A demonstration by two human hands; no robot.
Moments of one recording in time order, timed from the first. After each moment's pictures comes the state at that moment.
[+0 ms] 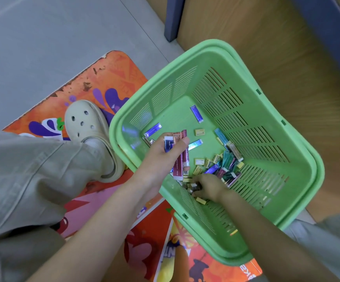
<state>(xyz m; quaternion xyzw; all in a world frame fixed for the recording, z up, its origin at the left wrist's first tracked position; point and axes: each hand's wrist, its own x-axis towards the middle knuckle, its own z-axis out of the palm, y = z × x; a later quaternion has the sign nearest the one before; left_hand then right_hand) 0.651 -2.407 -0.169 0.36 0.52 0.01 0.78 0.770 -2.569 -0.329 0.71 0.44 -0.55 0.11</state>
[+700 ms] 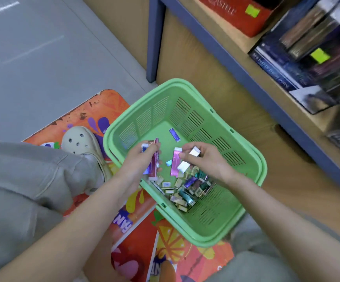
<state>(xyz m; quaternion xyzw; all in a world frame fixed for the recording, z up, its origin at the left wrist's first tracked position) 0.637 -2.415 -0.148 0.38 0.57 0.06 0.73 0.786 -2.515 -0.146 0.72 0.25 -0.53 -0.37</state>
